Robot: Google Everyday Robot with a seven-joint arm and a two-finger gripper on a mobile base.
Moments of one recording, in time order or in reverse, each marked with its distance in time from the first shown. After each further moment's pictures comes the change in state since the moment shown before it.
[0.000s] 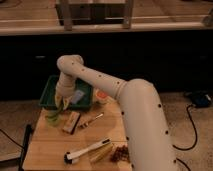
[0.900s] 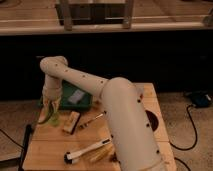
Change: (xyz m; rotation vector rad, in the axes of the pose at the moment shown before) arm -0.032 -0.037 0.040 -0.085 -0.062 -0.130
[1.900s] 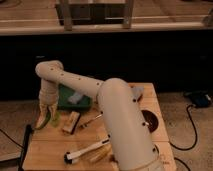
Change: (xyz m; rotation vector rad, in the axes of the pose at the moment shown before) arm -0.008 0.003 0.011 -0.029 -0.037 0.014
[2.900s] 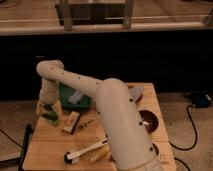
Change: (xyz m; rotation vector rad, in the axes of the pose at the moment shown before) arm 0.005 -0.002 0.000 0.017 -0.019 -0.015
